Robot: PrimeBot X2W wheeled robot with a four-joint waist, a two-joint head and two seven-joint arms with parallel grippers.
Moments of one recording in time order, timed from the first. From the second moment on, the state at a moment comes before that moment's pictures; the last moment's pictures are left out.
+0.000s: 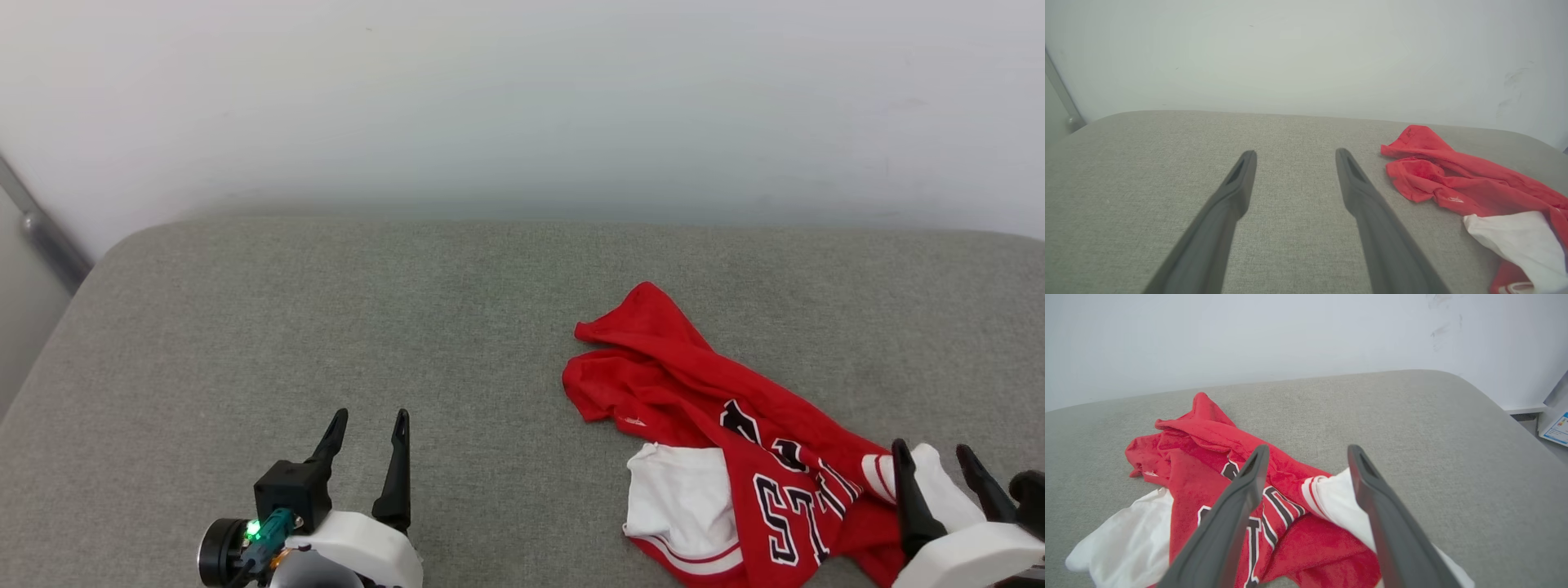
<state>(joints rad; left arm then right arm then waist) -0.06 0.15 -0.26 0.22 -0.32 0.08 -0.20 0.11 -0.06 -0.21 0.00 0.15 0.13 0.13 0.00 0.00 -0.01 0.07</state>
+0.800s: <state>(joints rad) -0.29 0.11 -0.58 0.23 -0.31 -0.10 0.29 0.13 -0.05 -0.03 -0.19 0.11 0.13 0.09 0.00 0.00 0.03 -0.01</state>
